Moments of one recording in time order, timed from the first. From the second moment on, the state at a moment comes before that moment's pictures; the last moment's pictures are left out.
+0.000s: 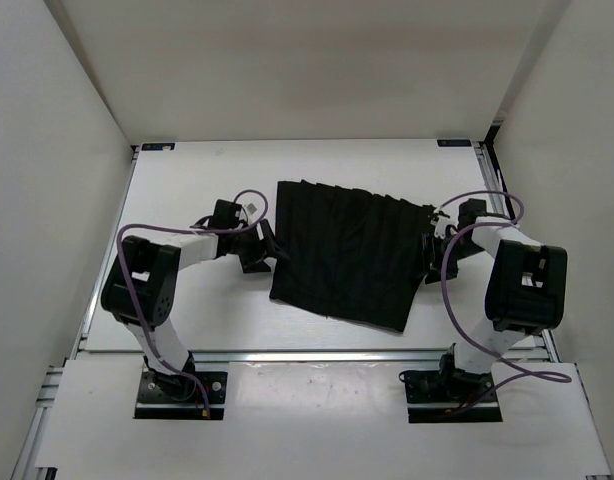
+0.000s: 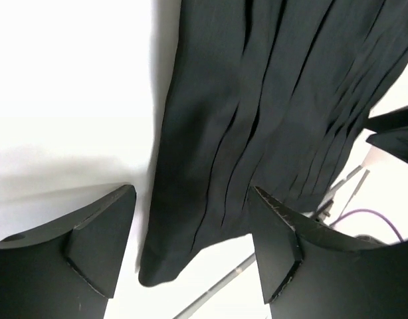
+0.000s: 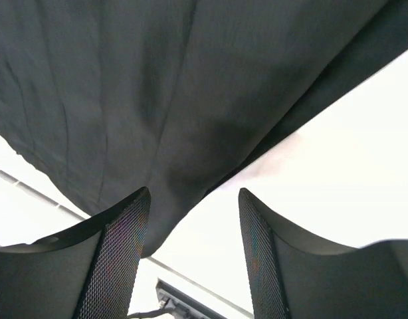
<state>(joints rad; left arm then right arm) -0.30 1.75 0.91 -0.15 0.52 -0.67 -0.12 1.68 0.99 -0.78 -0.52 -0.16</state>
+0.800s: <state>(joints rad) -0.35 1.72 0.85 -0.11 0.55 -0.68 -0.07 1.93 1.35 -0.76 -0.51 -0.12</state>
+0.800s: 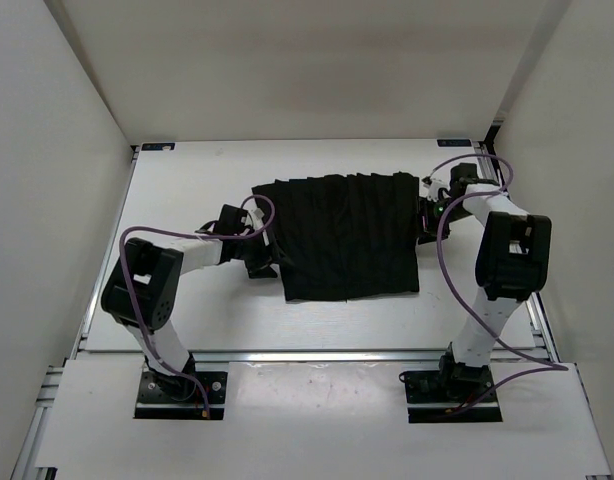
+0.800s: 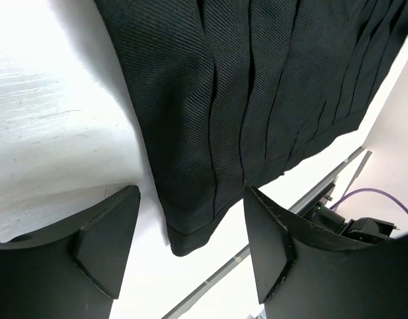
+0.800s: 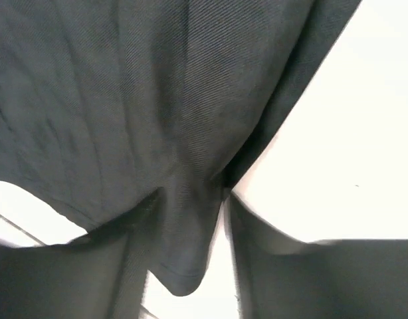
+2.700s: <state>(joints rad) -0.50 1.39 0.54 0.01 0.46 -0.74 -0.09 1.75 1.03 -0.88 -0.57 -0.20</state>
